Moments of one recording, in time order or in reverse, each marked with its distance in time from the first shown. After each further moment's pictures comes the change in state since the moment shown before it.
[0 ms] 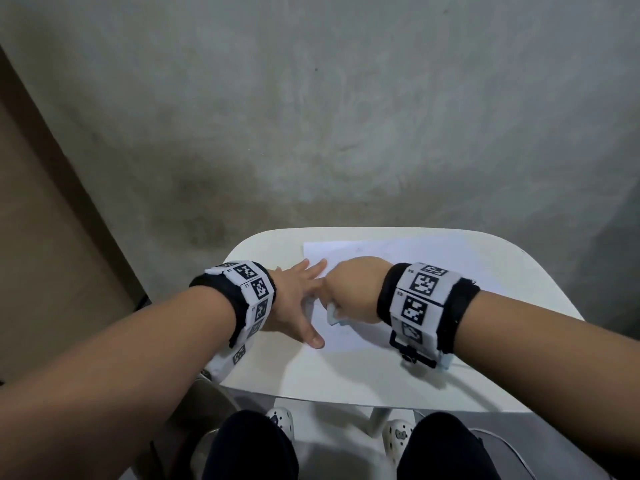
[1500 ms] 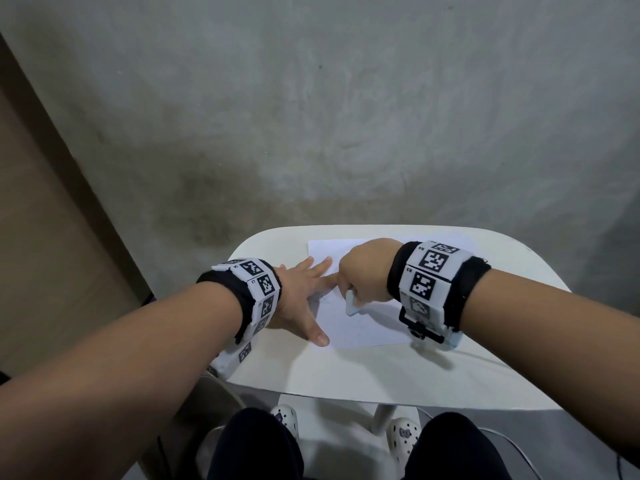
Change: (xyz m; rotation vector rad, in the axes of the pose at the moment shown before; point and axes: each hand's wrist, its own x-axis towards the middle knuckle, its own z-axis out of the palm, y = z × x) left_hand 0.001 0.000 -0.003 0.024 -0.063 0.011; right_hand 0.005 0.018 -0.004 -0.149 -0.049 0.025
